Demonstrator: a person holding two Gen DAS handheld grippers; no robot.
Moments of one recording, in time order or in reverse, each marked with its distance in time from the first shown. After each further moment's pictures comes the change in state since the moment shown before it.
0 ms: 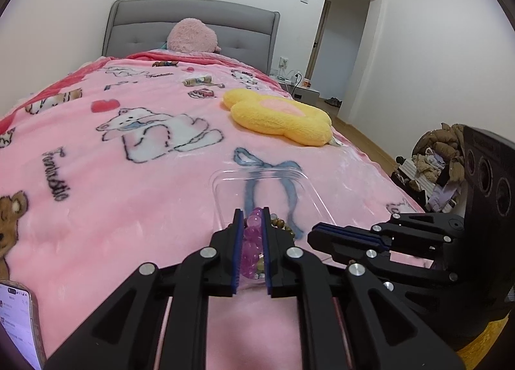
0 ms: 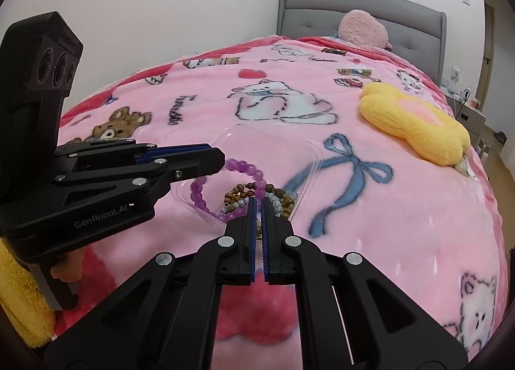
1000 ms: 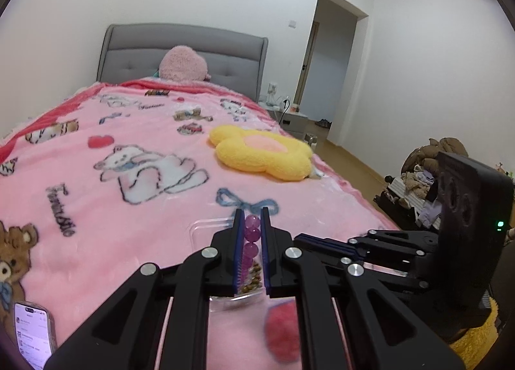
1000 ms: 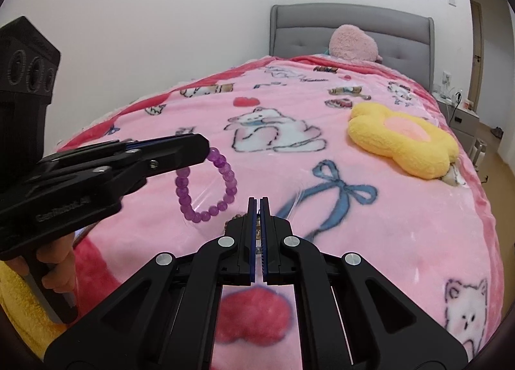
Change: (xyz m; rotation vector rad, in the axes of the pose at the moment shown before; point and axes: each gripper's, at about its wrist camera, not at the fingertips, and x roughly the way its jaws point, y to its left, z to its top) left arm -0.037 -0.025 0.029 0.022 -0.100 -0.021; right arm -0.031 -0.009 0.017 0.049 -0.084 0.001
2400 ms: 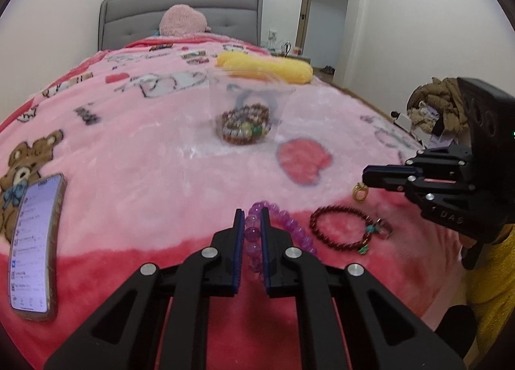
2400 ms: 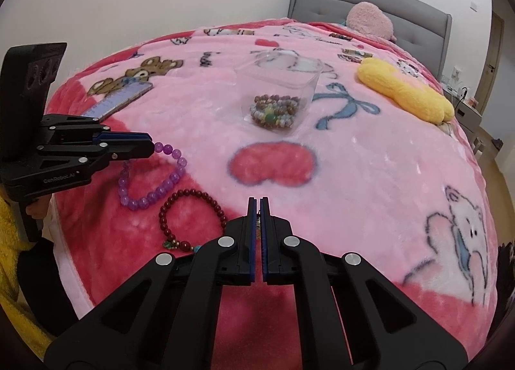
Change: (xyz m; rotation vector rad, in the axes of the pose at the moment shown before) left arm -0.064 0.000 -0.134 0.096 0.191 0.047; right arm -0.057 0.031 -0.114 -0.127 0.159 -0.007
